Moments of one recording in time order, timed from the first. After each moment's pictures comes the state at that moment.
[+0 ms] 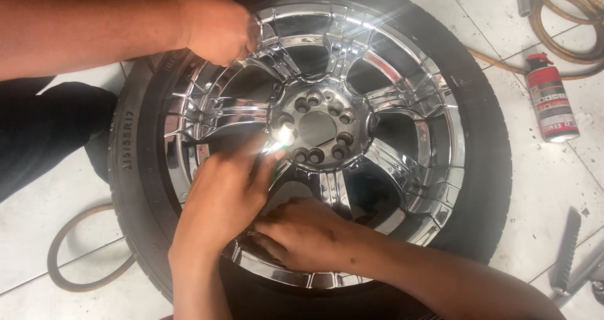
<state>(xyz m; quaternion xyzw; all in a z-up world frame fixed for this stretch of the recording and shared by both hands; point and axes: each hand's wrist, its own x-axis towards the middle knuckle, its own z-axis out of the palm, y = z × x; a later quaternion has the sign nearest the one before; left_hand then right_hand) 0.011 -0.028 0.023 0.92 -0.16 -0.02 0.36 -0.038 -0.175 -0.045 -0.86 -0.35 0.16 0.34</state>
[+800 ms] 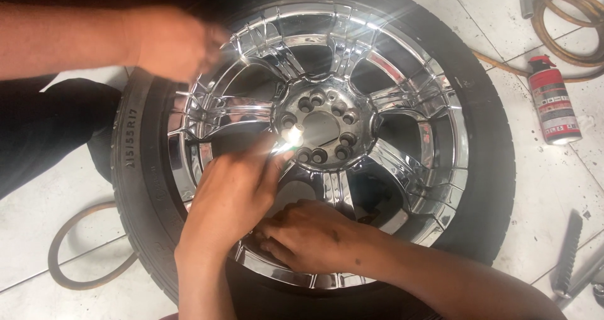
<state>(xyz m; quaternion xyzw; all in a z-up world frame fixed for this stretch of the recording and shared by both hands) 0.011 -0.029 0.022 0.93 -0.16 -0.04 0.34 -0.036 -0.176 -0.042 -0.85 -0.37 0.20 0.32</state>
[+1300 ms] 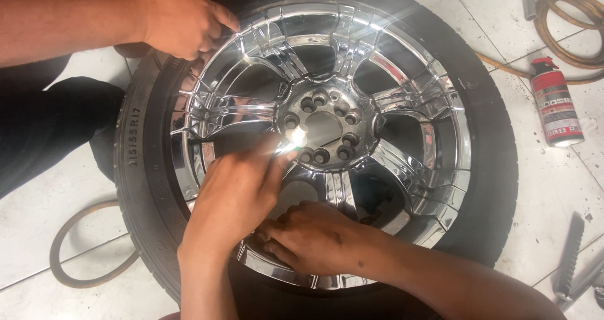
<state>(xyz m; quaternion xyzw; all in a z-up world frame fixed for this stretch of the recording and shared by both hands) 0.011 -0.026 0.018 0.92 -0.19 -0.02 0.35 -0.034 -0.173 -0.033 -0.85 -0.35 0.27 0.27</state>
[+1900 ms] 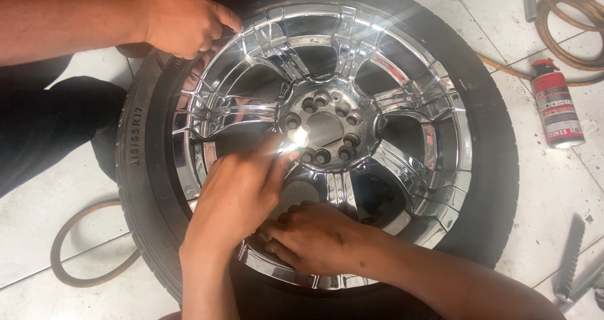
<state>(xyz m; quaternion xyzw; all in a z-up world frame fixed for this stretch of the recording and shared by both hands) 0.009 -0.026 0.017 0.91 -0.21 0.00 0.36 -0.035 -0.174 -0.035 -0.85 -0.36 0.27 0.26</state>
